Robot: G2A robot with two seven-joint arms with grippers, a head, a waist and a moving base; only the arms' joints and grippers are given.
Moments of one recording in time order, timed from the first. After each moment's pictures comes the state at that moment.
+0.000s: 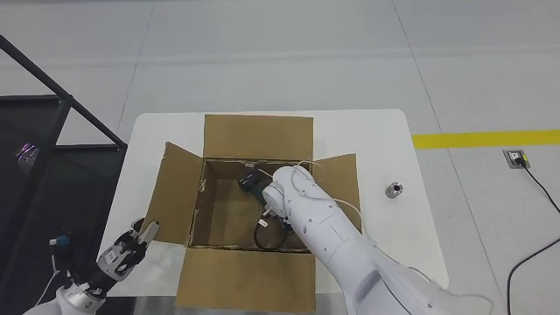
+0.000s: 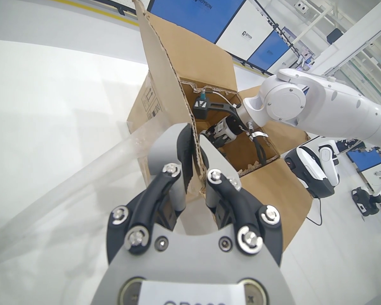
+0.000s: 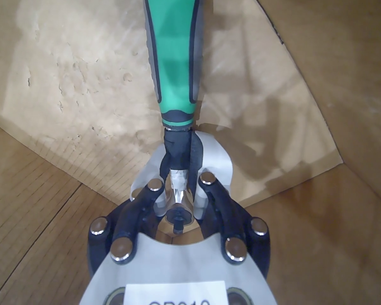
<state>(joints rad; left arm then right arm) 1.66 -1.08 -1.90 -1.75 0.42 -0.77 -0.32 -0.20 -1.93 0.67 -0.19 -1.03 -0.19 0.91</state>
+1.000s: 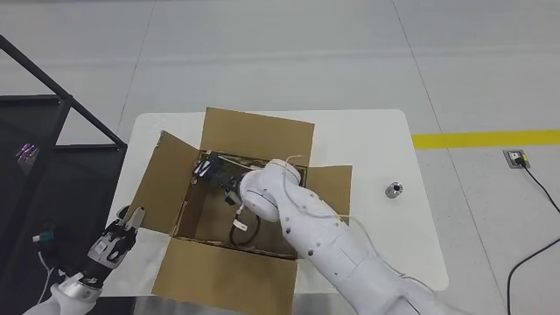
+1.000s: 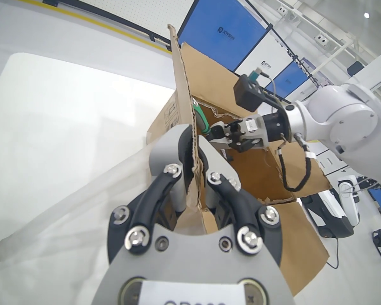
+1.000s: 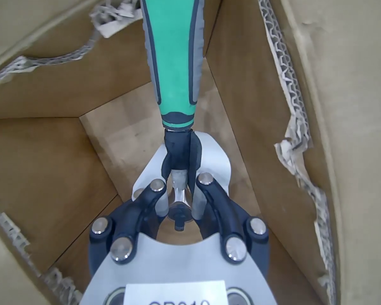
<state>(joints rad) 1.66 -1.09 -1.89 -1.77 0.44 -0.62 -0.19 -0.45 -1.78 0.78 -1.00 -1.26 -0.25 0.95</state>
